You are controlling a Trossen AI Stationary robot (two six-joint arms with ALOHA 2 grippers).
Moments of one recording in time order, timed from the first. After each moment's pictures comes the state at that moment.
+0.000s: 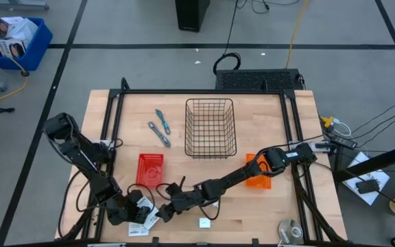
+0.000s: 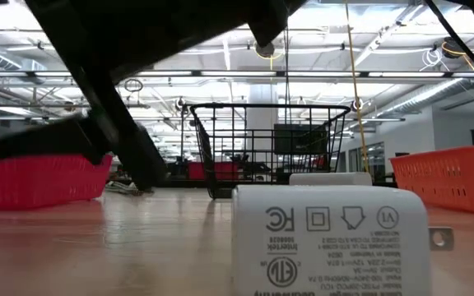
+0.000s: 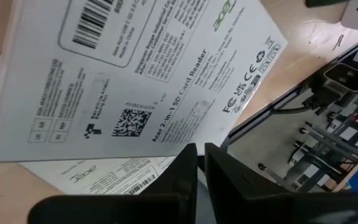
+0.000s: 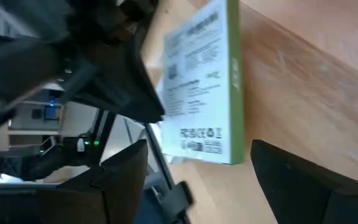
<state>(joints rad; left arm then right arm) -0.97 1.48 0.61 0.05 -0.11 -2.24 0.38 2.44 1.83 0.10 0.06 1.32</state>
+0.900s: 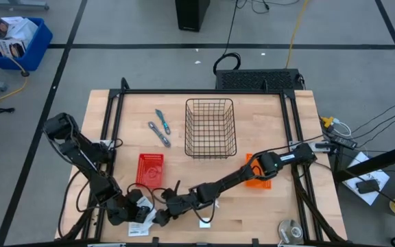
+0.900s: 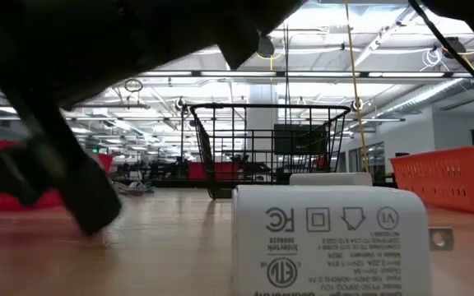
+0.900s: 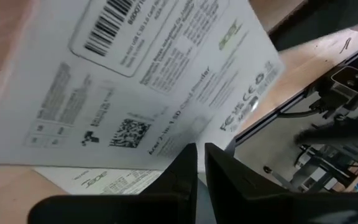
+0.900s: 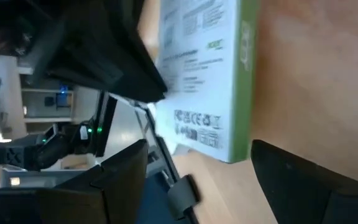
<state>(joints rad) -0.97 1.48 0.61 0.02 -0.11 -2.24 0.39 2.57 1.99 0.09 -0.04 1.38</state>
